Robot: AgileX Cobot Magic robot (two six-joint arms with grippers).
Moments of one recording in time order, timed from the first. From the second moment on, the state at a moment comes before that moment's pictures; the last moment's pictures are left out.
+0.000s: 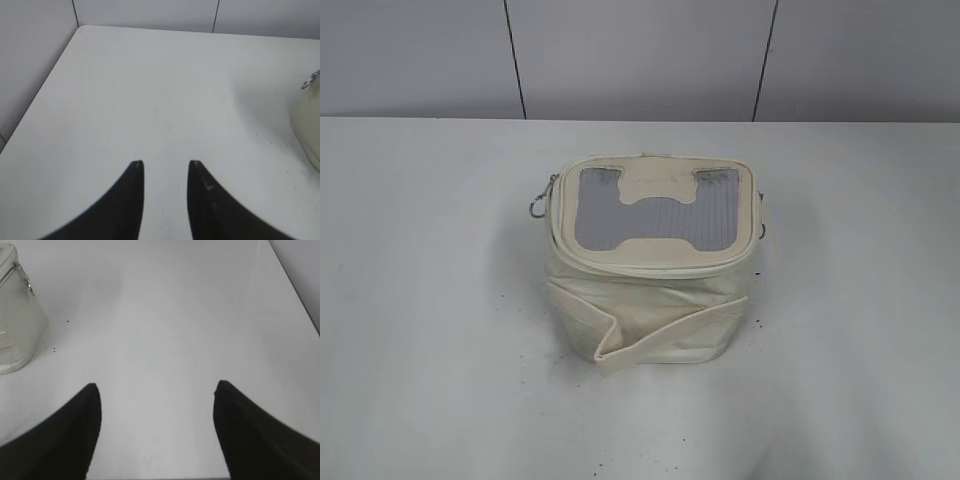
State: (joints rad) left arm 0.00 -0.01 -0.54 0.01 1.05 -0.07; right arm 0.06 -0.01 -0.50 -0.02 1.05 0.01
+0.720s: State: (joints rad) left arm -0.01 -0.01 -0.54 0.01 1.05 -0.07; right arm 0.06 -0.01 -0.50 -0.02 1.05 0.01
